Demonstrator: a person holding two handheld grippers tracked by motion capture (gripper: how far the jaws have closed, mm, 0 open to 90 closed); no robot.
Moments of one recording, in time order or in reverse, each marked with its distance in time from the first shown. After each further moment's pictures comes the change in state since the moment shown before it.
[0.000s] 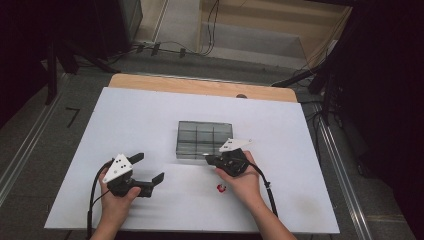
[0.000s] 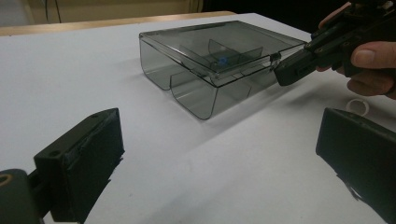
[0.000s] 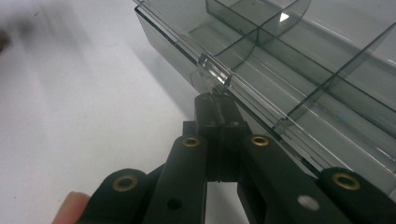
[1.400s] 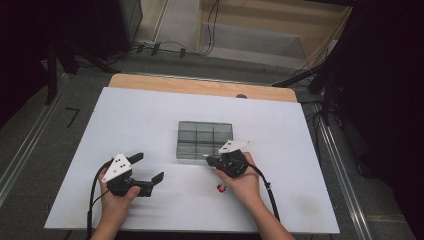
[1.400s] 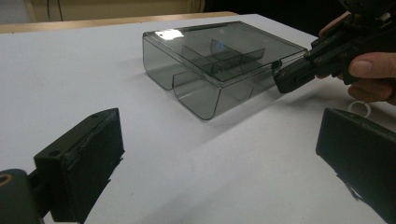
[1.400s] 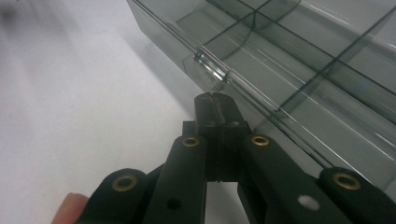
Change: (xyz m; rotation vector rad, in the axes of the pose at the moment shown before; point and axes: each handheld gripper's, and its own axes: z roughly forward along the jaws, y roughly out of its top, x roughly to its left) left arm 0.001 0.000 0.000 0.001 0.005 -0.012; right arm 0.000 -0.005 0.005 0.027 -0.024 -0.001
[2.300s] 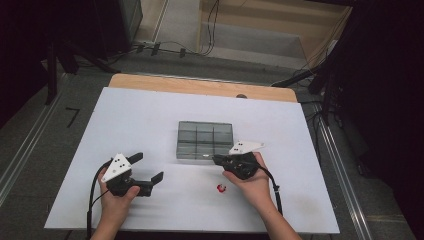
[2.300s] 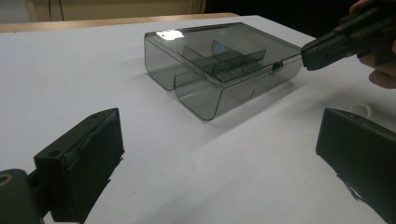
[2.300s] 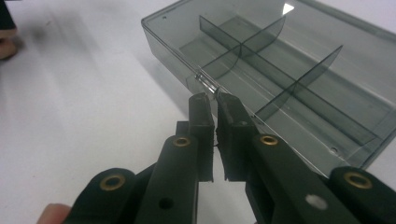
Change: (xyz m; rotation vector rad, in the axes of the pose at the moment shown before) left arm 0.001 0.000 -0.001 -0.008 -0.001 -0.014; right arm 0.001 -0.001 -0.035 -0.080 -0.015 -0.031
